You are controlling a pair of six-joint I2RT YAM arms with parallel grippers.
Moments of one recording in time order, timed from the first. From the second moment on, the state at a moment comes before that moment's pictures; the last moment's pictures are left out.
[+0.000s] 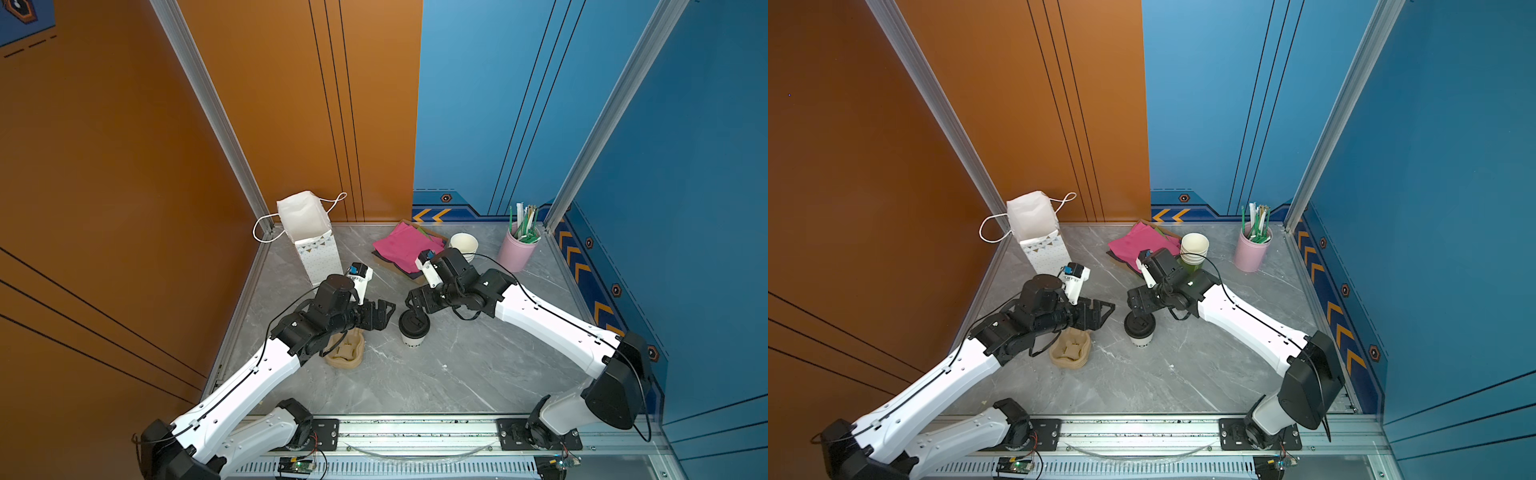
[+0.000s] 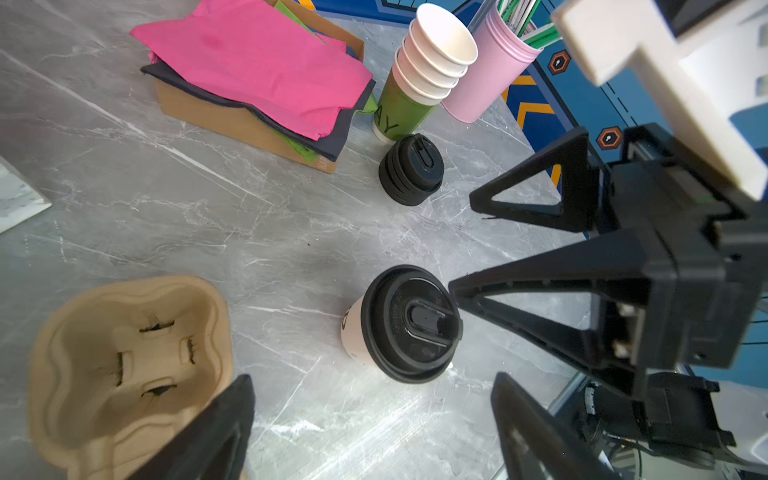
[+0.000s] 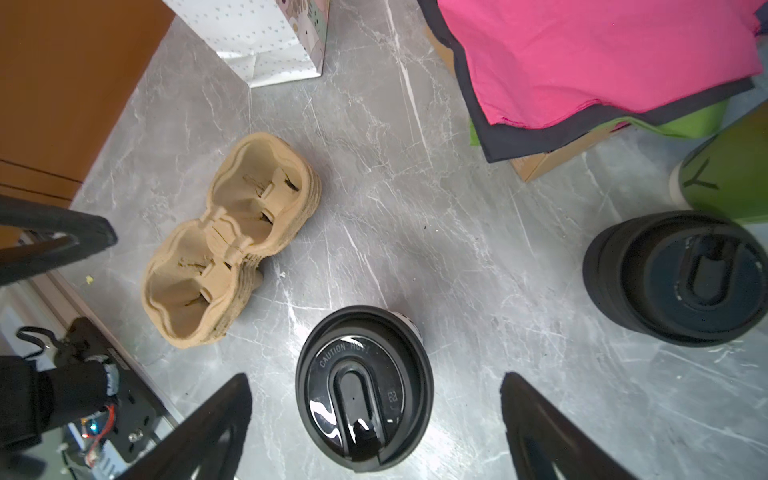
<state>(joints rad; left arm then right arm) -0.60 0.97 0.89 -0.54 0.14 -0.41 0.77 1.52 1.35 -0.74 -0.06 0.30</state>
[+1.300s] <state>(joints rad) -0.54 0.76 0.77 -0.64 0.04 -0.18 0.89 1.75 1.42 -0.90 0.02 0.18</state>
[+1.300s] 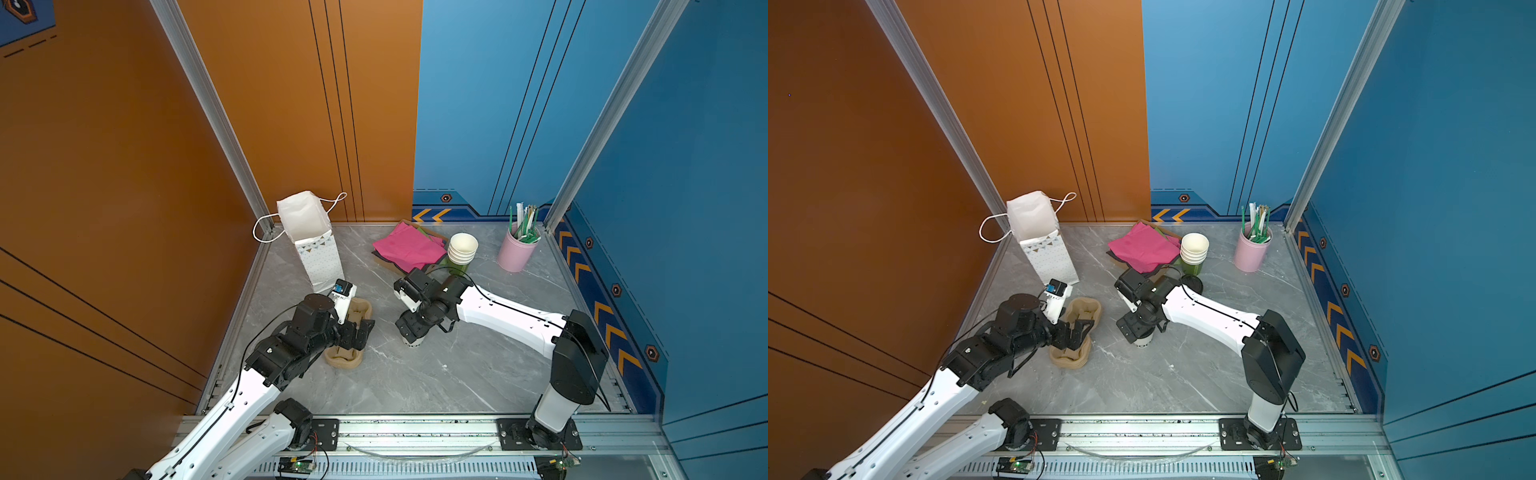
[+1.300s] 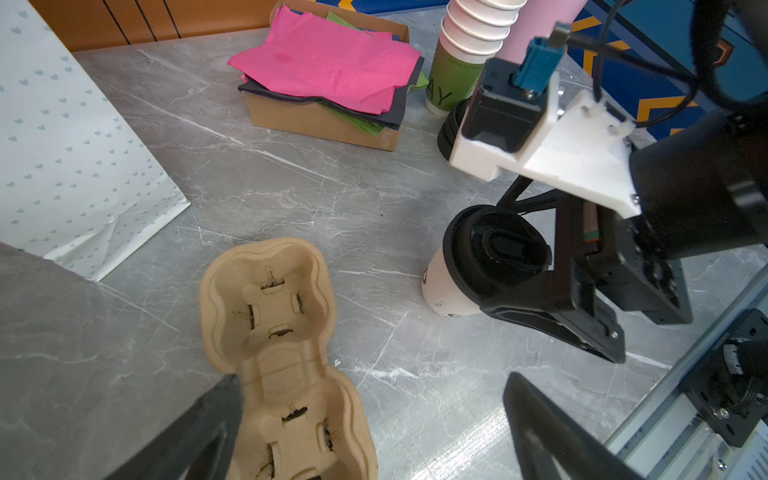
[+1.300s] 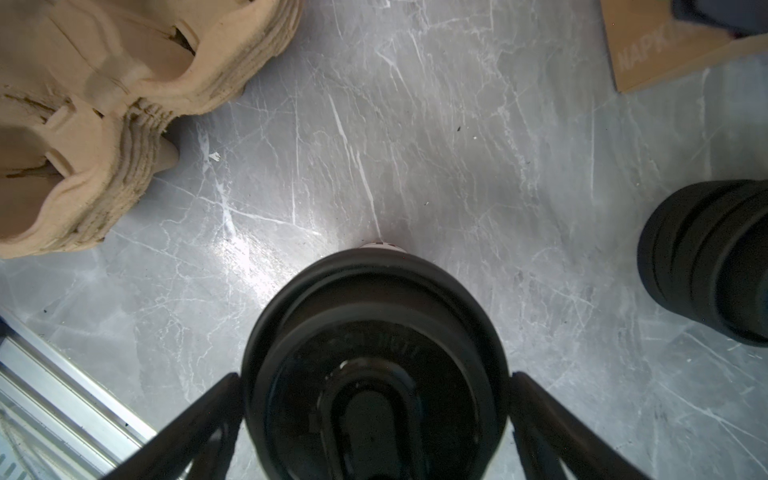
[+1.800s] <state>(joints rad) -0.54 0.76 0.77 -0.64 0.04 -0.18 0.89 1.80 1.44 -0.90 0.02 0.18</state>
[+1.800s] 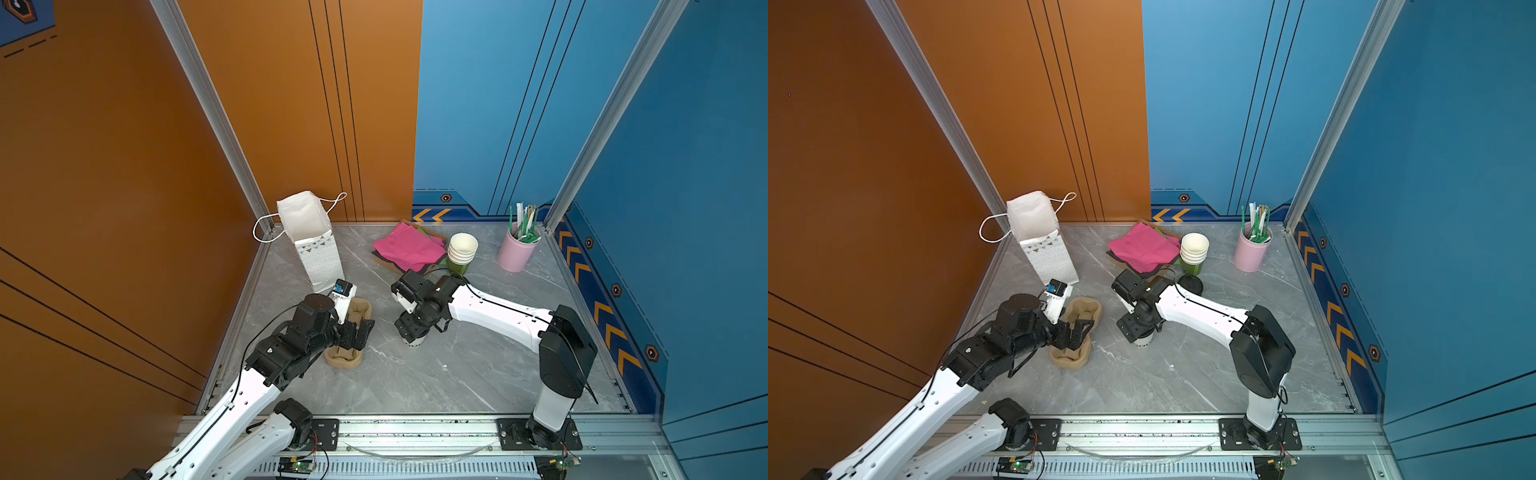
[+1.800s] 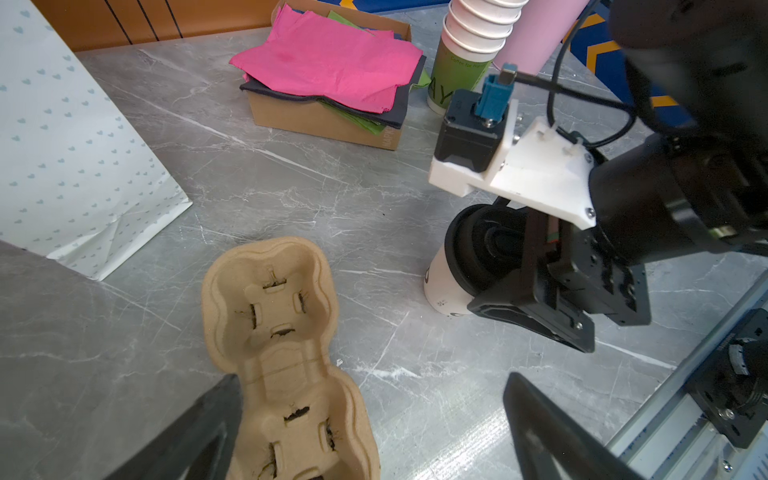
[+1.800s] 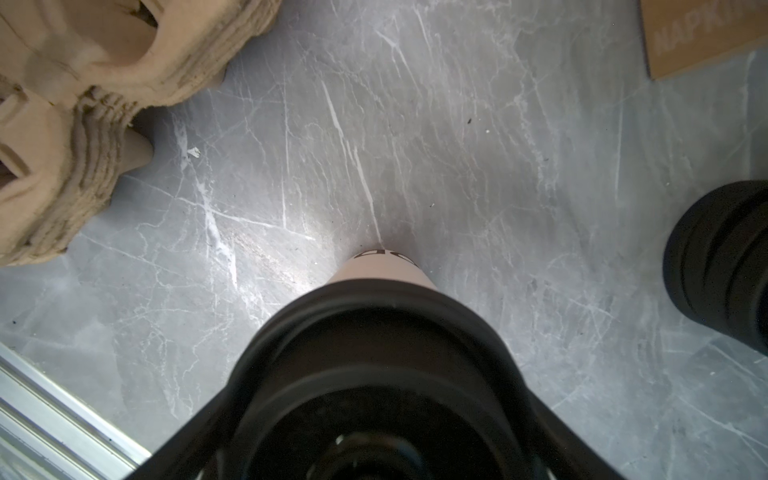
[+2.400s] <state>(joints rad) -0.54 0.77 0.77 -0.64 0.03 -0.18 0.89 1.80 1.44 -0.90 0.02 0.18</state>
